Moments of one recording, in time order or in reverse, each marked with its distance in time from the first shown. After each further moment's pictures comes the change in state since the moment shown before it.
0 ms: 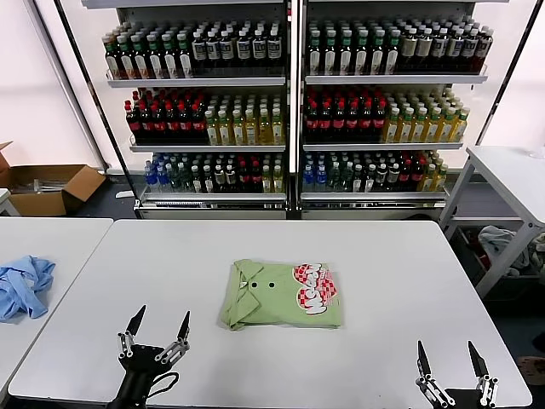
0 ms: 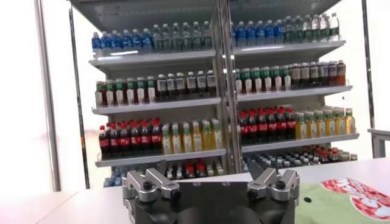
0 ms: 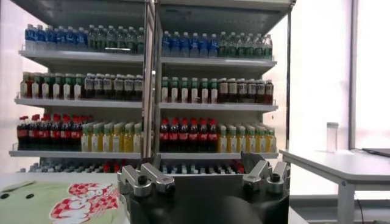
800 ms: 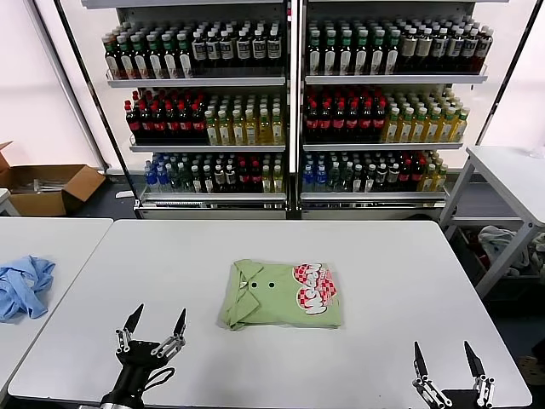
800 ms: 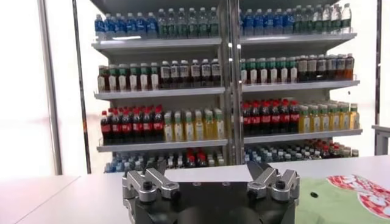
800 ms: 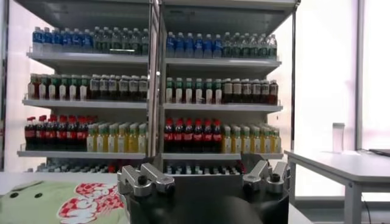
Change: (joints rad) left arm -0.021 0.025 -0.027 0.005 -0.105 0.050 0.015; right arm -0.001 -0.002 -0.007 0.001 -0.004 0.004 -0.014
